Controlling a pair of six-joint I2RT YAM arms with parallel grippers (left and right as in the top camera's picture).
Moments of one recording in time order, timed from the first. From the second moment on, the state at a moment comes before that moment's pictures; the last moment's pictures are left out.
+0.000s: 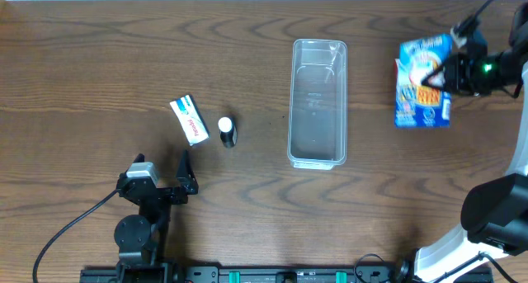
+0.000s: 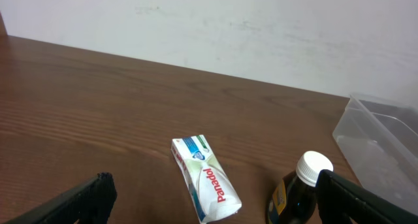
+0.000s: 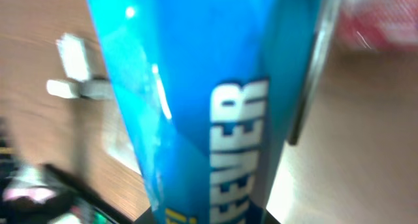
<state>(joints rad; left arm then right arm) 0.01 0.01 0.03 -0.13 0.04 -0.20 -0.32 1.85 1.92 -1.50 -0.66 -0.31</state>
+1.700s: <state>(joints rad) 0.01 0.01 0.03 -0.13 0.04 -0.20 0.19 1.85 1.44 -0.62 -0.51 0.46</state>
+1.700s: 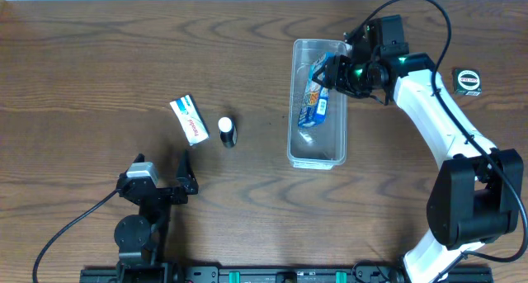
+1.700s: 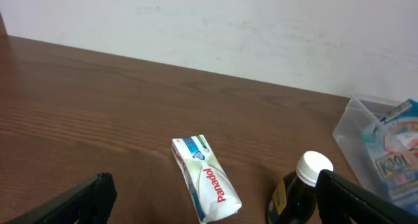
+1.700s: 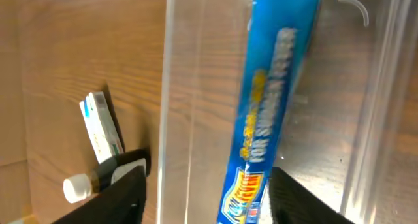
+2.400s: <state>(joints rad) 0.01 0.01 0.03 -0.13 0.04 -0.20 0.18 1.85 1.63 -0.84 -0.41 0.38</state>
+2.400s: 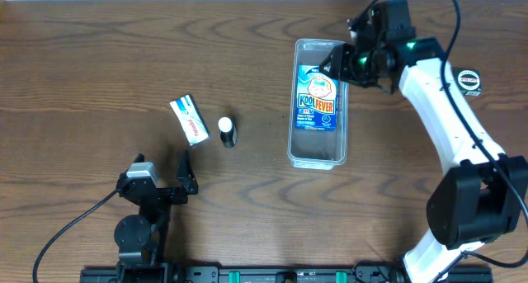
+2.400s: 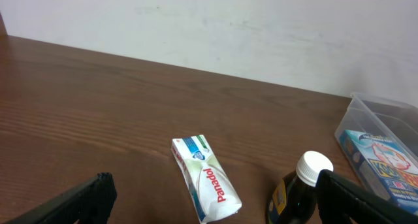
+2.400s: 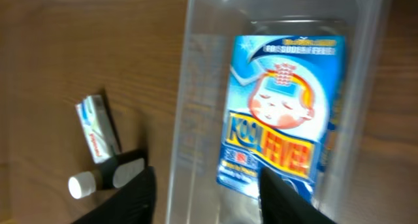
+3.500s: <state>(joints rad) 0.01 0.01 0.03 -0.13 0.04 -0.20 -0.13 2.17 1.84 -0.95 0.01 -0.17</state>
